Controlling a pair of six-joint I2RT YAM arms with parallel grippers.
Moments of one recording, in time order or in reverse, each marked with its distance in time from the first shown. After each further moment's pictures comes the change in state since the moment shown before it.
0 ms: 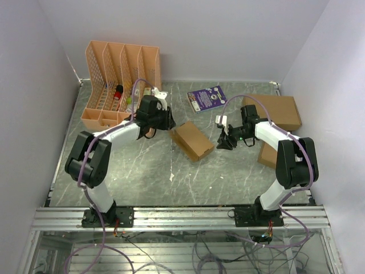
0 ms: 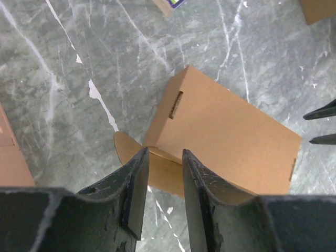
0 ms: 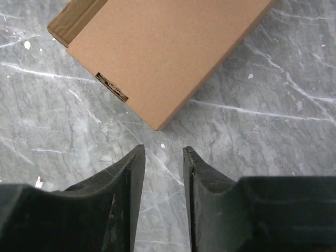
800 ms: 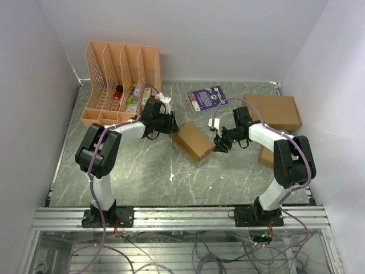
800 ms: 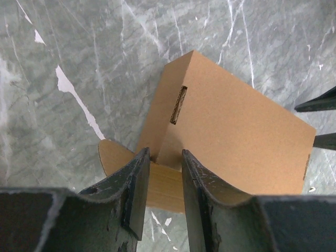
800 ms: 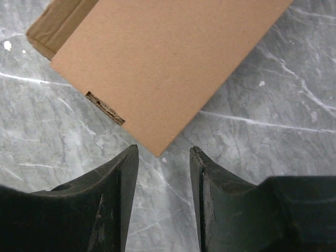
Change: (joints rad) left arm 0.005 0.171 0.059 0.025 0.101 -0.020; right arm 0.085 0.018 -0.030 0.088 0.091 0.068
